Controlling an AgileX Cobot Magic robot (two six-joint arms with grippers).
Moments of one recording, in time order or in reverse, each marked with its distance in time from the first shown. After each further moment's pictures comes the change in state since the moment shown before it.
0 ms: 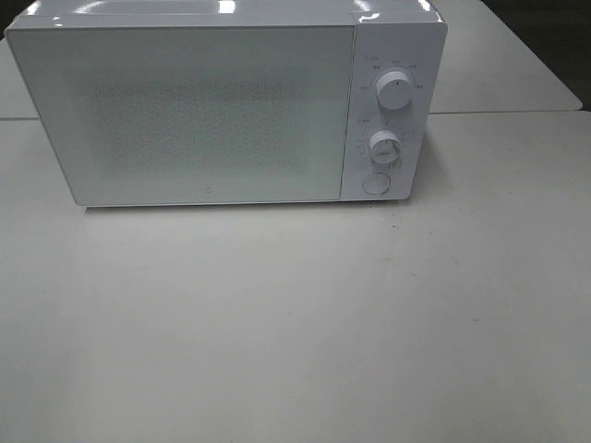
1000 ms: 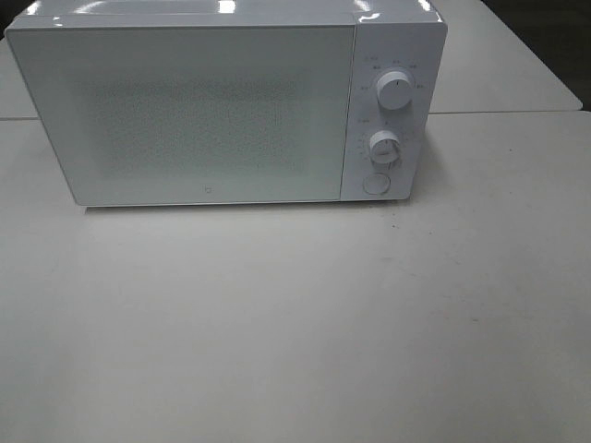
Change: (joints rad) left arm 0.000 0.000 0.000 0.000 0.000 0.000; right arm 0.000 0.000 0.000 0.000 0.000 0.000
